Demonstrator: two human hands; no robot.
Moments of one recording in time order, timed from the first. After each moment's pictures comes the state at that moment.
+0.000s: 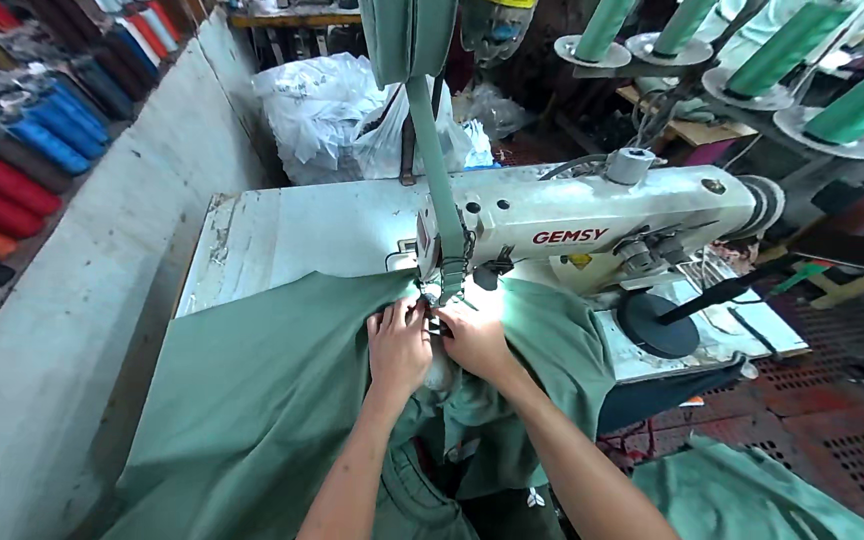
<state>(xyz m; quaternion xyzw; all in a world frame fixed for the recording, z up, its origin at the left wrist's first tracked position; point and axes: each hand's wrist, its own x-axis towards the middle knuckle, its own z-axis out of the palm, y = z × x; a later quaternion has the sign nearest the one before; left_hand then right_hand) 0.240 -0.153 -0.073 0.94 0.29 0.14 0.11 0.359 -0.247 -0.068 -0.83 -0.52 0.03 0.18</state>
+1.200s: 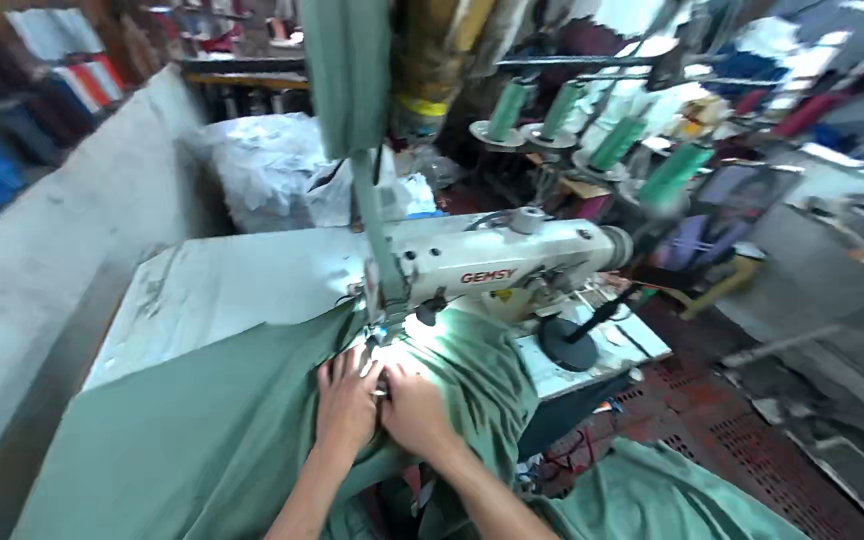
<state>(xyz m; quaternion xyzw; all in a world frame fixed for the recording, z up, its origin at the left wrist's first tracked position) 0.226 -0.160 -0.065 0.96 0.23 0.10 0.12 0.305 -0.266 -0.035 -0.88 -0.41 0.14 0.18</state>
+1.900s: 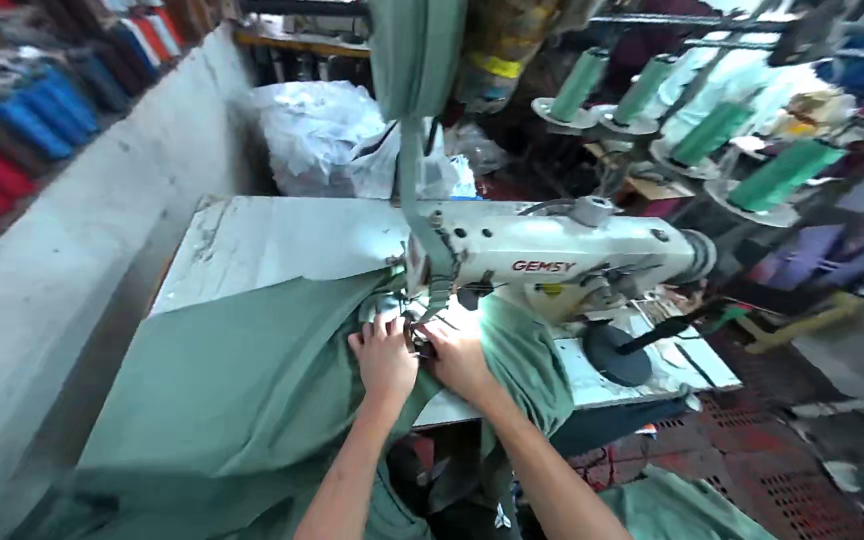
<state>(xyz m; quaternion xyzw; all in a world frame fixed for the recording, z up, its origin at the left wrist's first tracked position) 0.250 -0.163 -0.058 0.90 0.40 0.13 0.16 0.366 -0.251 -0.089 -0.78 -0.58 -0.06 0.24</state>
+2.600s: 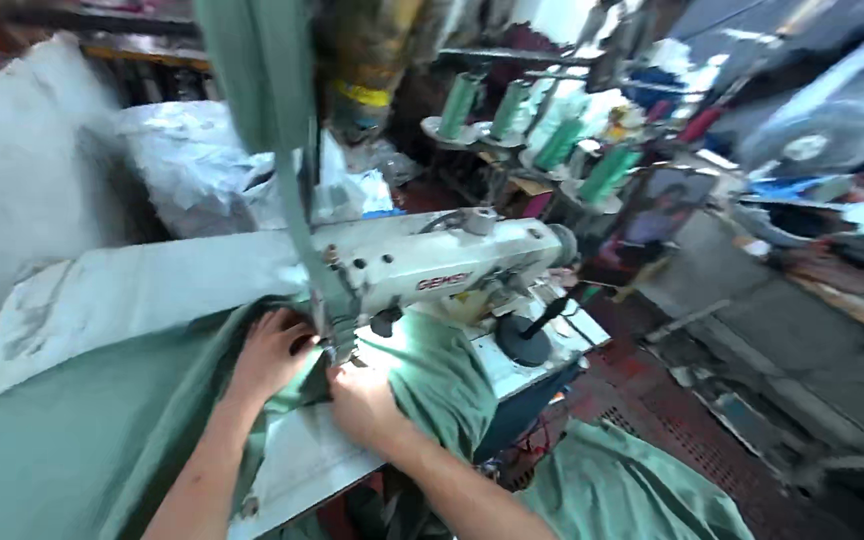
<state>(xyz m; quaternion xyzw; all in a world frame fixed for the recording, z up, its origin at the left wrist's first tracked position) 0.279 -0.036 -0.079 0.96 0.12 0.21 0.17 0.323 -0.233 -0.047 -0.88 -0.46 0.05 0.10</state>
